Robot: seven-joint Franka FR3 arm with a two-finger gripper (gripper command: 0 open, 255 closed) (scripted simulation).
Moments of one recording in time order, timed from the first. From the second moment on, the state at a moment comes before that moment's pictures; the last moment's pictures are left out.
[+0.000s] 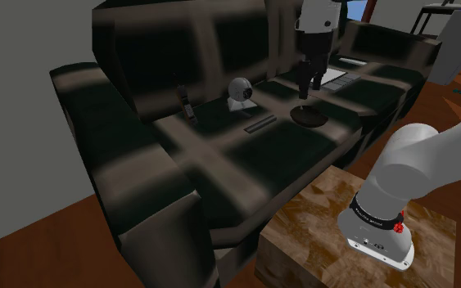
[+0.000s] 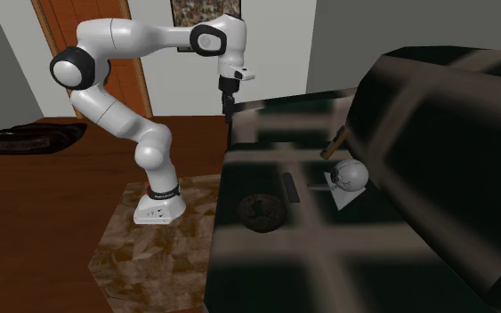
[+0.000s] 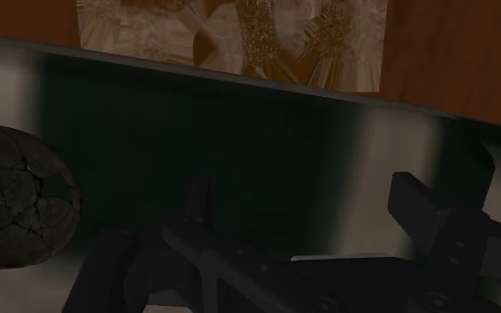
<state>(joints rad) -0.02 -0.76 -0.01 -2.34 0.04 1.46 -0.05</state>
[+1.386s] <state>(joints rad) 0.16 -0.34 -0.38 -2.43 -0.16 2.12 -1.03</state>
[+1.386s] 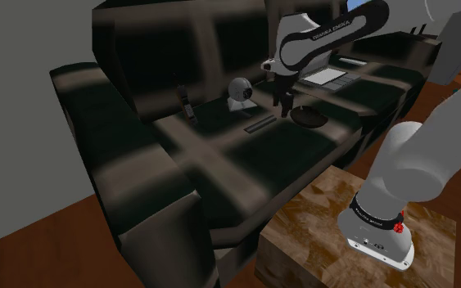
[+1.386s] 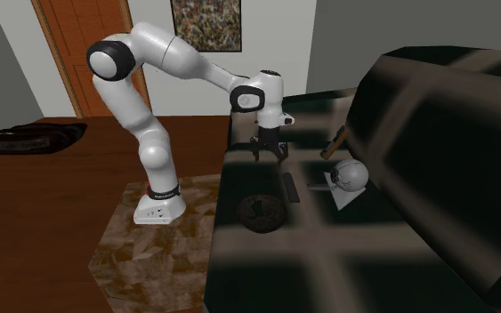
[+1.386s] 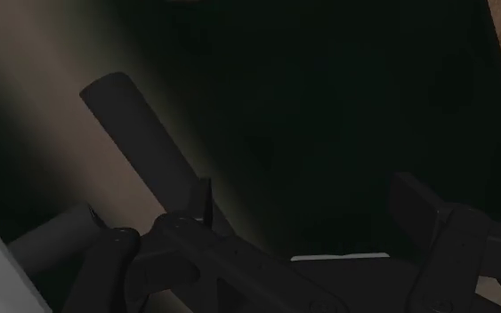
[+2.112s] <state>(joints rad) 0.25 0.03 -0.45 -2.30 0.03 2.41 -1.56</state>
